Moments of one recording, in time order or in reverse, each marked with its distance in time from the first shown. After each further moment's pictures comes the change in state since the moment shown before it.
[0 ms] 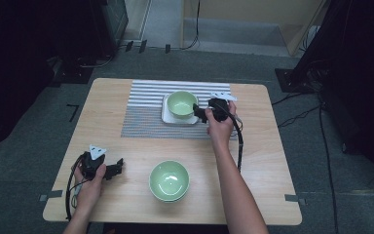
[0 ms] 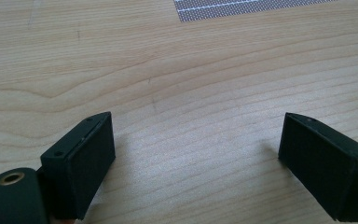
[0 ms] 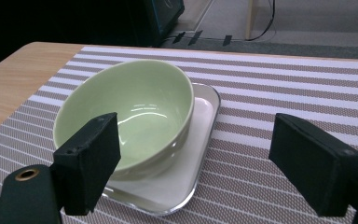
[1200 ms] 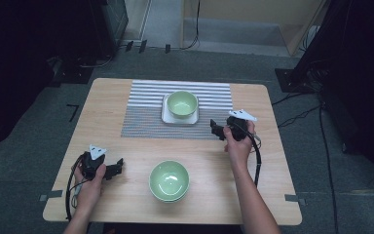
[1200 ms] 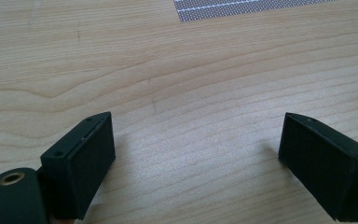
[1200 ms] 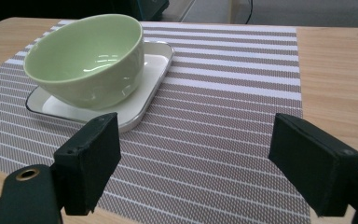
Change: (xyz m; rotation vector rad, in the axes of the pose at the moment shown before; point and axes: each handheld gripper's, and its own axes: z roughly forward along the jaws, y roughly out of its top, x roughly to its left) left arm 0.000 0.000 0.000 0.001 0.000 0.000; right arm -0.036 -0.046 -0.057 0.000 -0.055 -0.018
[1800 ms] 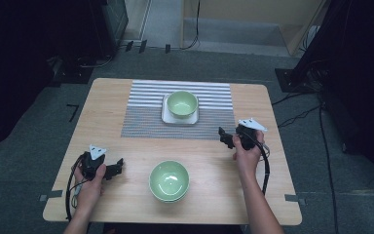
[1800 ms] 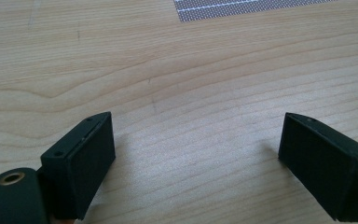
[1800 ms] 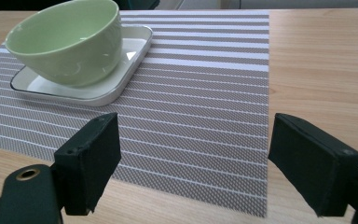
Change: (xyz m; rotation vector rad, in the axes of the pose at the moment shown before) left arm 0.000 0.000 0.000 0.000 0.000 0.001; right arm -0.020 -0.024 -0.023 -0.002 -0.029 0.020
